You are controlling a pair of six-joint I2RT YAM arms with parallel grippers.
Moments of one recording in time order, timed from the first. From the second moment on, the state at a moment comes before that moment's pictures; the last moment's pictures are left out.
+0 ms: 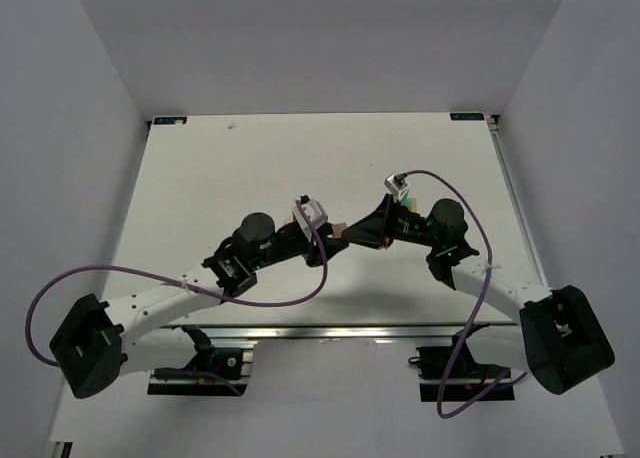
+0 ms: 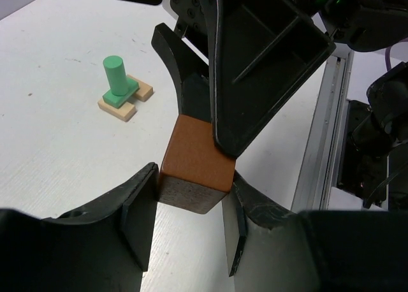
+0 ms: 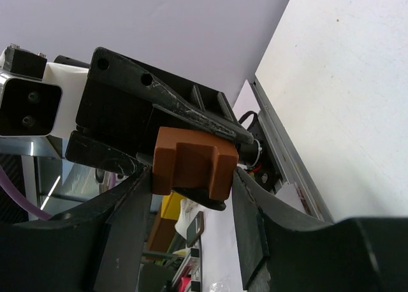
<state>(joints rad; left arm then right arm) -0.86 1.13 0.64 0.41 0.29 -0.04 0.49 1.21 0.49 0.80 -0.91 1.28</state>
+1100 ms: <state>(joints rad) -0.85 1.64 1.19 -0.15 0.29 0.36 -0.09 0.84 0.55 0.04 -0.78 0.80</state>
